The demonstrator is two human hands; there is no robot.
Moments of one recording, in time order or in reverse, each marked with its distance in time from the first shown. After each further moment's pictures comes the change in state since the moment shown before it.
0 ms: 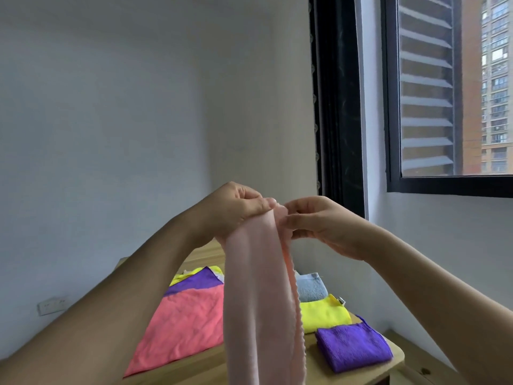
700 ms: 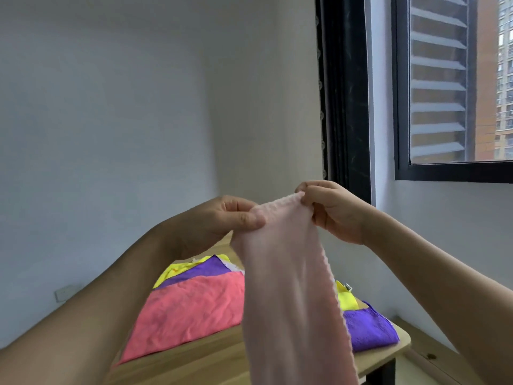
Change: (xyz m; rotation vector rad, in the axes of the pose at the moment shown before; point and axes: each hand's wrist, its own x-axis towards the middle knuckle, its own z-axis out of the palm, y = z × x) left_hand -0.033 -0.030 -0.012 -0.234 -0.352 0.102; right_hand 0.008 0.008 -0.001 0.183 0.105 0.024
